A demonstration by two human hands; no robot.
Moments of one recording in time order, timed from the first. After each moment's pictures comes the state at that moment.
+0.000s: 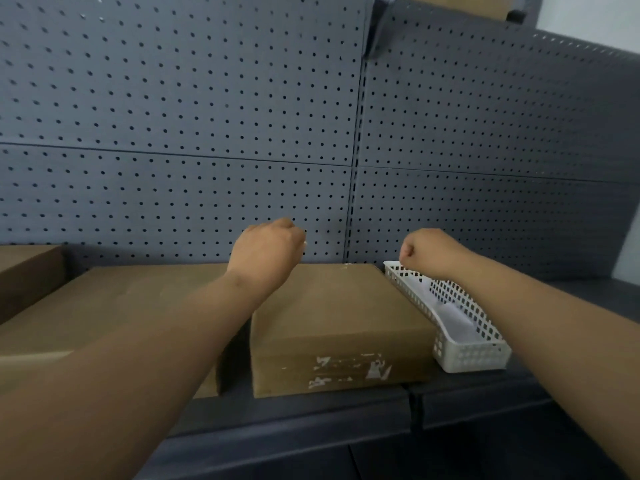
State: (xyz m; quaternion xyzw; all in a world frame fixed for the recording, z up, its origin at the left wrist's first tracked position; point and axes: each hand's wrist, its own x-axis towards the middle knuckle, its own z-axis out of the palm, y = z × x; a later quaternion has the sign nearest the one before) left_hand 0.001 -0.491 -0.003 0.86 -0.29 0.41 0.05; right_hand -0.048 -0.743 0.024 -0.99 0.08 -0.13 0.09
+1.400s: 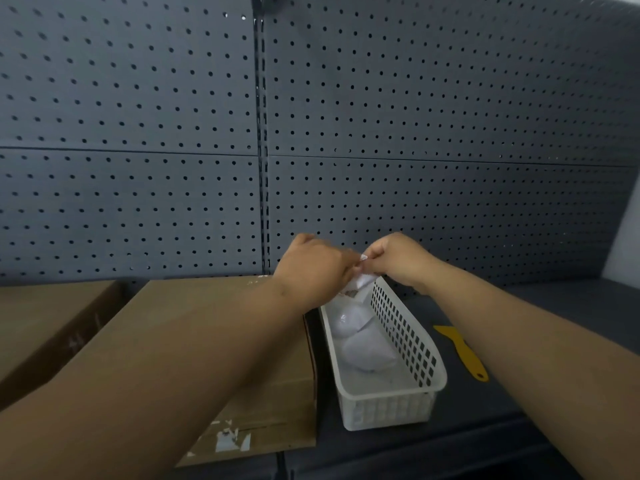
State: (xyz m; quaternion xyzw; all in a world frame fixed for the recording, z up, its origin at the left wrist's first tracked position) left_hand 0.027 -0.726 -0.010 0.88 -0.38 0.29 0.04; right_hand -0.001 -0.883 0.004 -0.92 0.00 -0.12 0.37
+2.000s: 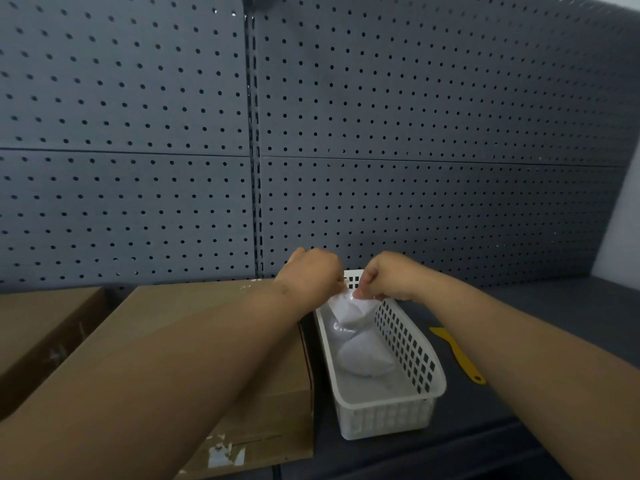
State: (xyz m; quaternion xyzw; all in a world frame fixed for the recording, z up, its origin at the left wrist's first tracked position) left_hand 0.043 -0.741 -0.009 0.93 -0.34 0.16 -0.01; right_hand 0.002 -0.882 -0.005 -0.97 0.04 -0.02 0.24
